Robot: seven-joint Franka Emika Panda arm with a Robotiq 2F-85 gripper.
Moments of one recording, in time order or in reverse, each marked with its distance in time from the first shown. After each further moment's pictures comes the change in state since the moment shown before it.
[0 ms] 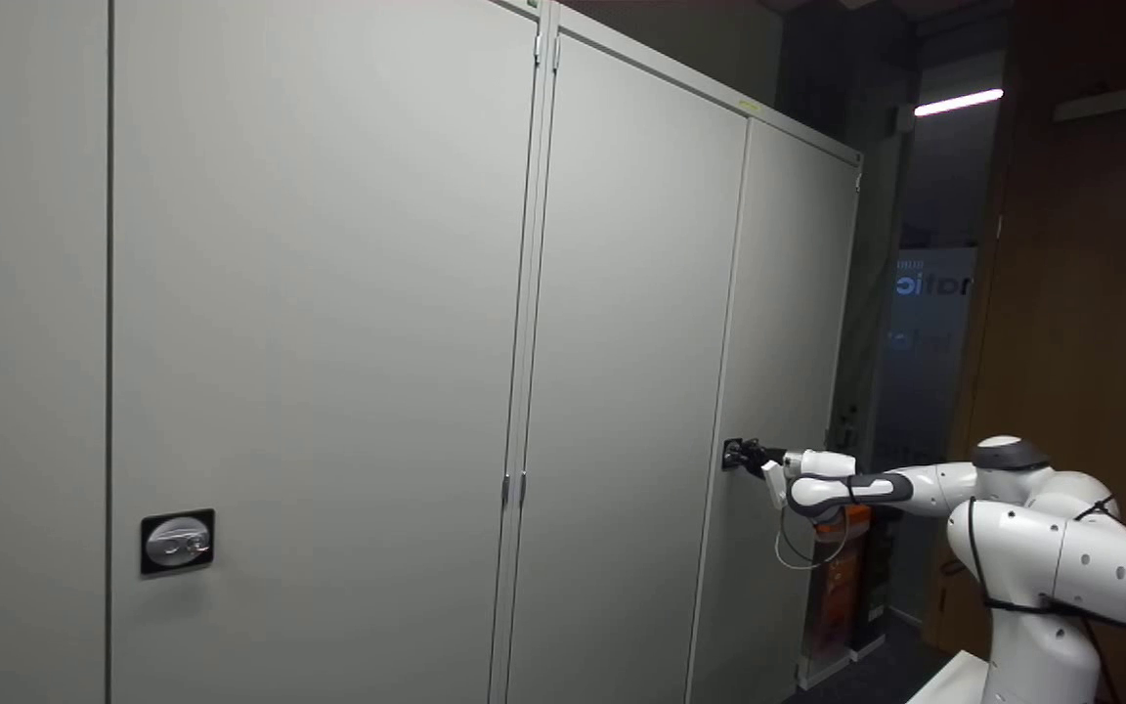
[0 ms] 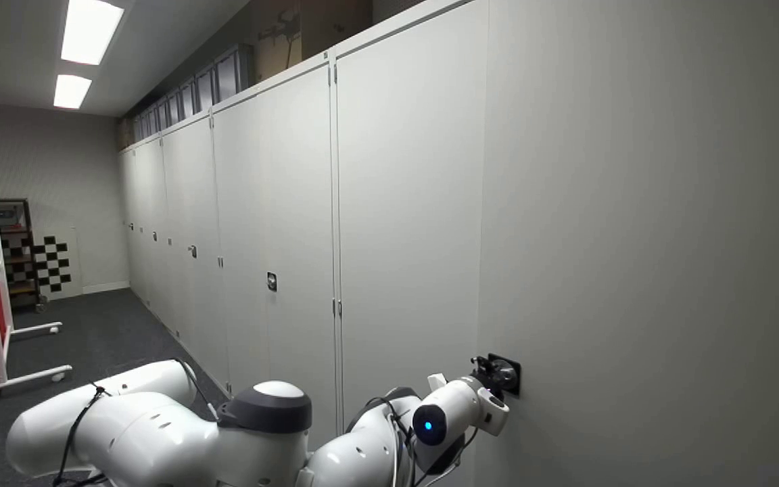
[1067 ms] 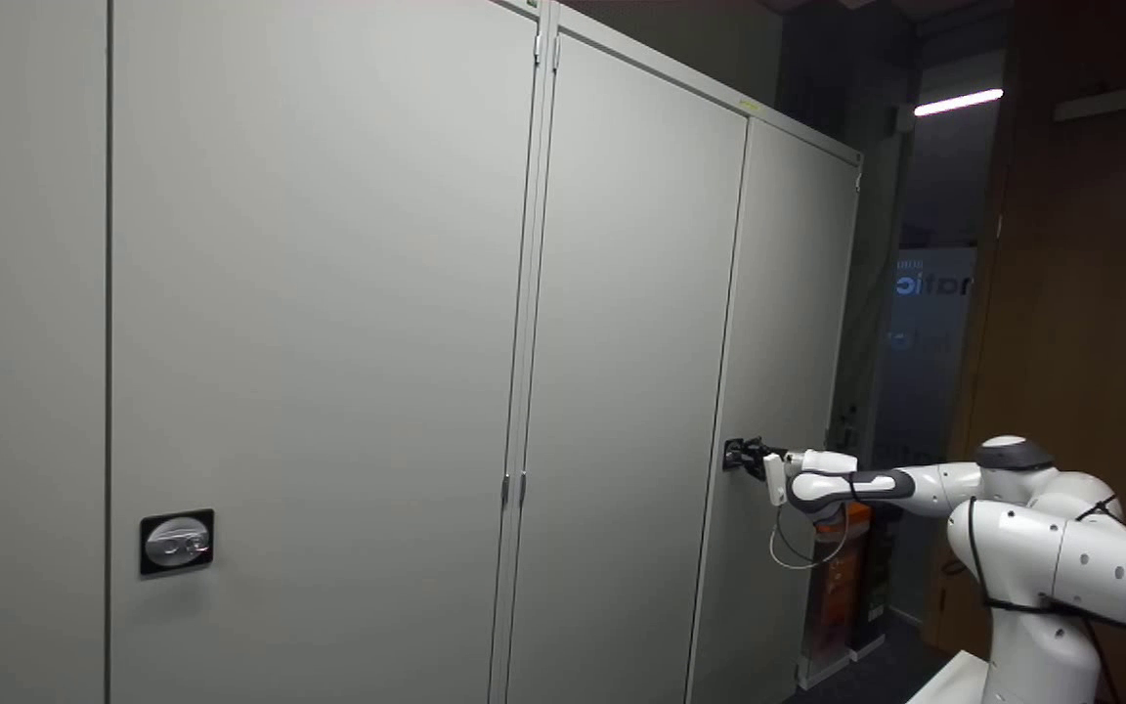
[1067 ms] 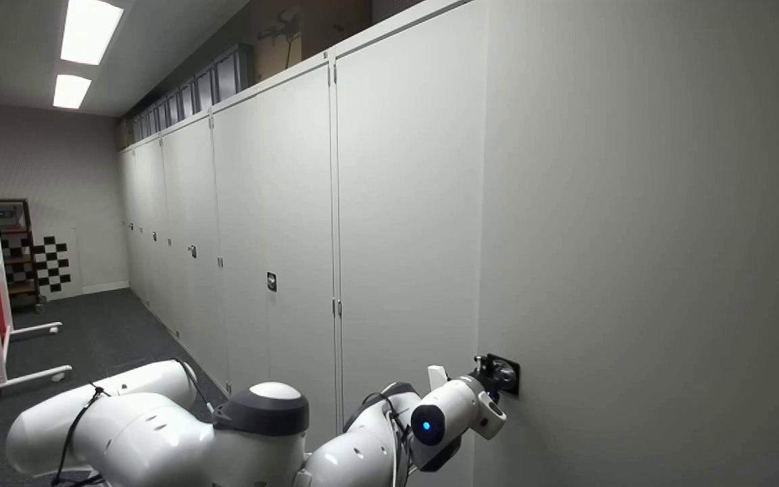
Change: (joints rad) arm -0.019 0.000 0.015 -0.039 0.072 0.000 0.132
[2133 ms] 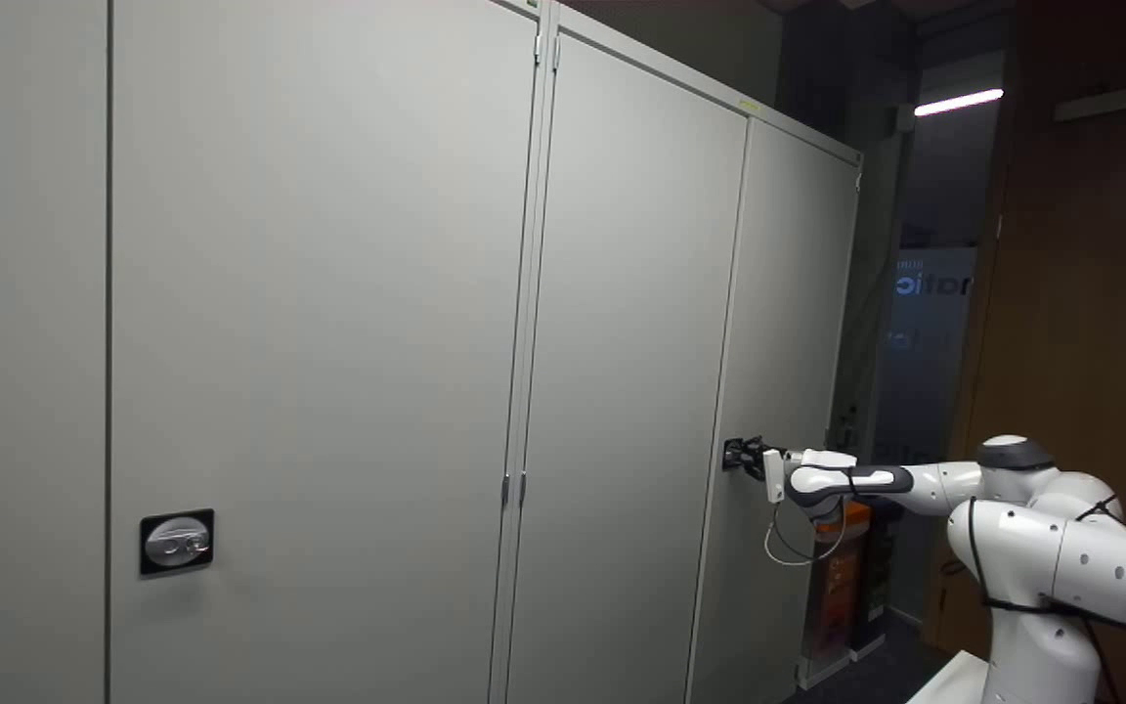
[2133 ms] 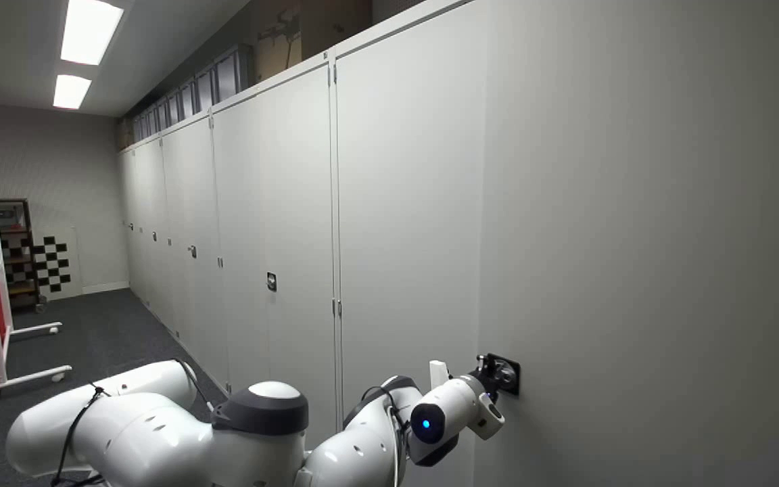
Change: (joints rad) arm -0.001 0.000 0.017 -0.022 0.102 0.000 0.012
